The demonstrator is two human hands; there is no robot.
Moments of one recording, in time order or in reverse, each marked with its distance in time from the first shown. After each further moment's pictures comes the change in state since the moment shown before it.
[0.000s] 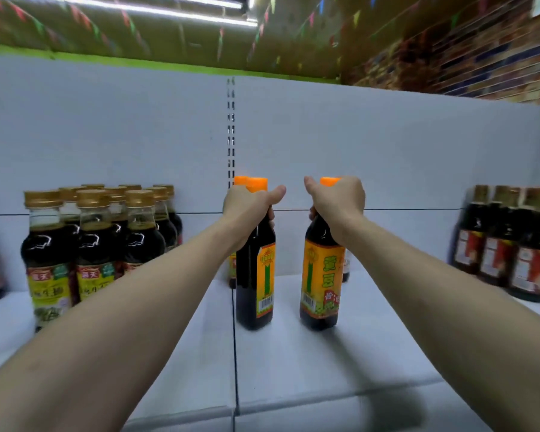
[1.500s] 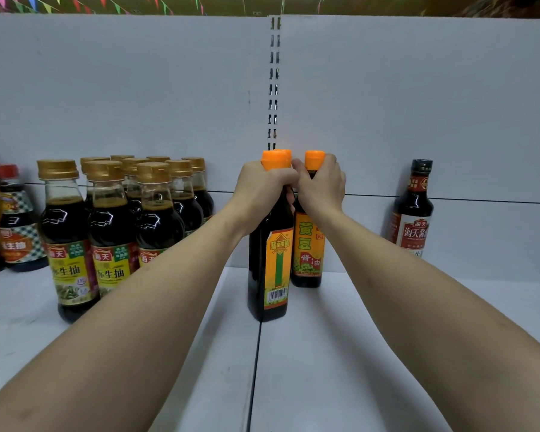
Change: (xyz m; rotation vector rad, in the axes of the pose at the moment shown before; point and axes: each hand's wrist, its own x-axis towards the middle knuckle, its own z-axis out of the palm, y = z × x) left_hand 0.043 -0.033 -0.026 0.063 0.024 0.122; right_hand 0.069 0.063 0.156 -0.091 -0.144 -0.267
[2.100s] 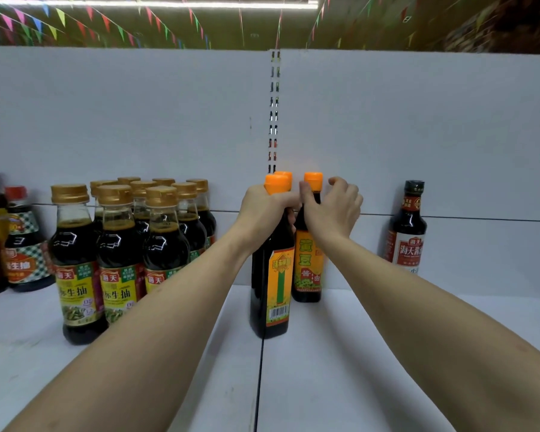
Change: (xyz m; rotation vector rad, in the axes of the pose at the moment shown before) left_hand -0.002 0.002 0.001 -0.008 -0.023 -0.022; right_hand -0.011 0.003 -0.018 -0.178 0.134 0.004
